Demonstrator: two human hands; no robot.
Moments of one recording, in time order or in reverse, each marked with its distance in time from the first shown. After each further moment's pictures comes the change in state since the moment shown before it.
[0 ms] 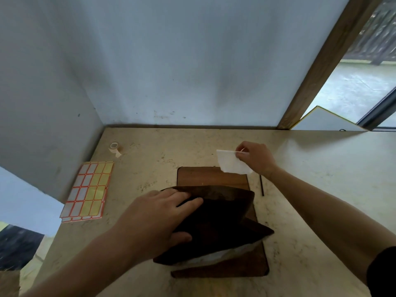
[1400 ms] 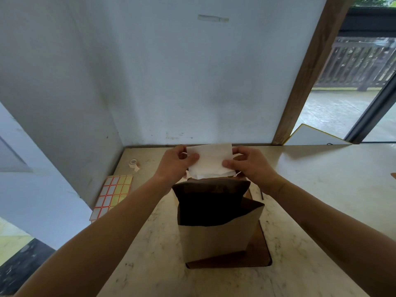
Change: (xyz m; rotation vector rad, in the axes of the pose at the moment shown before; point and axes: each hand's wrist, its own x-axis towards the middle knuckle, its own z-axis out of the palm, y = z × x) left_hand 0.035 -0.017 -0.029 -1.226 0.494 -0.569; right_hand -0.140 -0.136 -0.078 0.821 -0.071 0.049
